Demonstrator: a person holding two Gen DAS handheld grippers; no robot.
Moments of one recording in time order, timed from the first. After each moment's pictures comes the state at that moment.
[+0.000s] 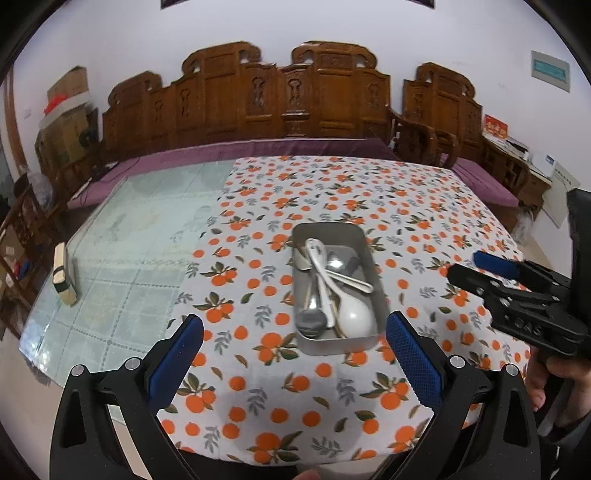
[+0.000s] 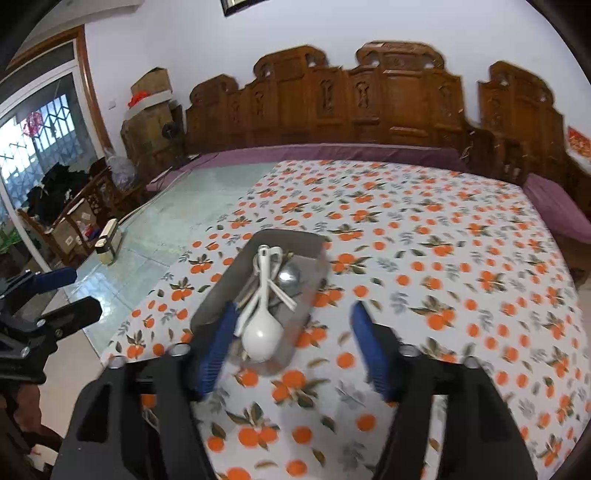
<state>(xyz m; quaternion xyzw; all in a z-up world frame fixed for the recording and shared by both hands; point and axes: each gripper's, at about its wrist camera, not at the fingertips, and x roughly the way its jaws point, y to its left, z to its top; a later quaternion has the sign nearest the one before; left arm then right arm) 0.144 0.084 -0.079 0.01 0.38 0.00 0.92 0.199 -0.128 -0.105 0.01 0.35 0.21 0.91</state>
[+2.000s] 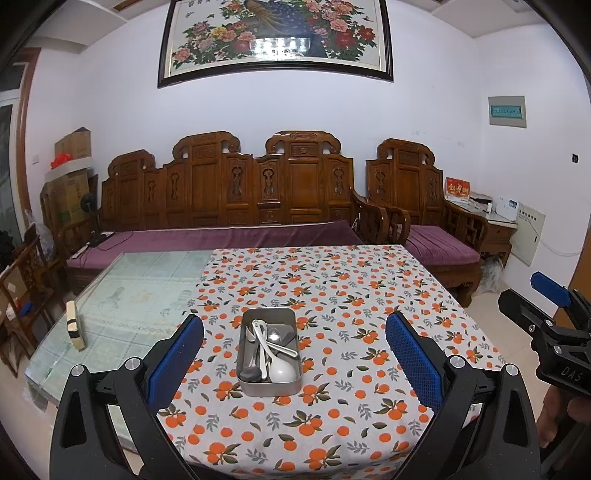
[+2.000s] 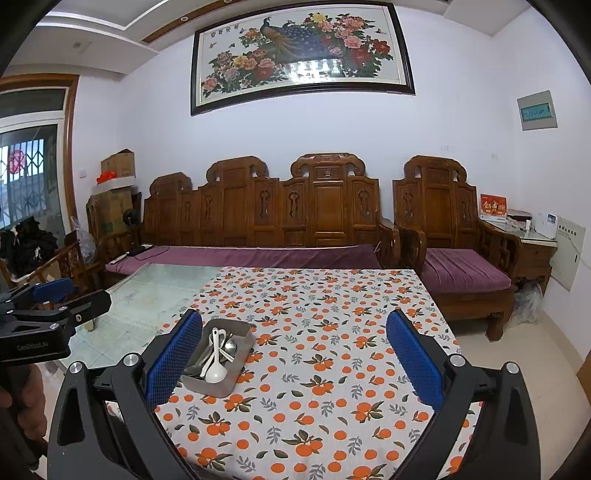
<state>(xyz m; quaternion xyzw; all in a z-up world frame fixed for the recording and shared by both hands) 0.037 0.001 0.038 0.01 0.23 -0.03 0.97 0.040 -0.223 0.035 0.01 0.18 0.10 0.98</state>
